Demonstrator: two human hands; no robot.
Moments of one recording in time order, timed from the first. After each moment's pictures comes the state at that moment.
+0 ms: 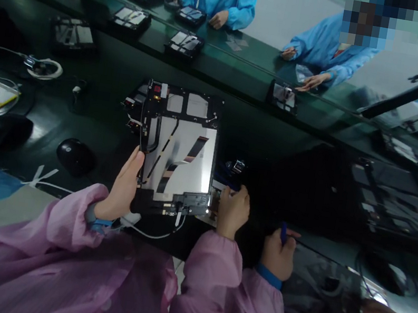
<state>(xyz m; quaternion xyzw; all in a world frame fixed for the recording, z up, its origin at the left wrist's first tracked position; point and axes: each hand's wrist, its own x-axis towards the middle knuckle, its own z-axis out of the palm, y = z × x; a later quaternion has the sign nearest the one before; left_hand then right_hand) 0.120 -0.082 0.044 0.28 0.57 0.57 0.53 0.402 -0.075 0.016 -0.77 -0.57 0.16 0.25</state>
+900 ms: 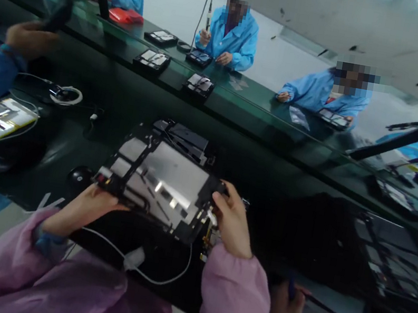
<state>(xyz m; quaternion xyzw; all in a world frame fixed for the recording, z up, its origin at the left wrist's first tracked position) -0.005 -0.080 0.026 0.27 0.40 0.54 0.69 0.296 0.004 0.079 -0.54 -0.44 0.58 0.43</state>
